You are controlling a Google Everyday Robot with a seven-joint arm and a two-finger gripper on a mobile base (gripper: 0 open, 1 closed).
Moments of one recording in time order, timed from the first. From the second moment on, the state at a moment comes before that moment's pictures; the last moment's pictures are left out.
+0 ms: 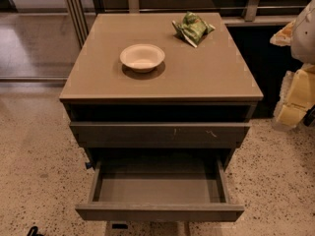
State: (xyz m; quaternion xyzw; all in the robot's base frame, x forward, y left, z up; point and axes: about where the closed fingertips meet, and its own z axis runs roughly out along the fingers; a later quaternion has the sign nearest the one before) arm 0.438 -0.216 0.979 -0.60 0.78 -0.04 0.16
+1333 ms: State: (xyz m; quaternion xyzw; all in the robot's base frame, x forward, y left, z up) arm 0.409 -0.256 0.909 -0.50 0.82 -0.02 0.30
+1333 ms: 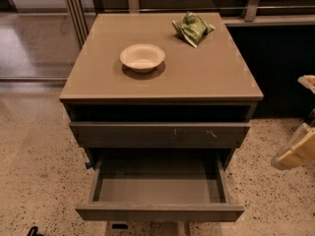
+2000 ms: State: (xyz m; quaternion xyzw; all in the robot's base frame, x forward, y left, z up) arm 0.416 -0.253 0.874 -0.48 0.82 0.01 0.30
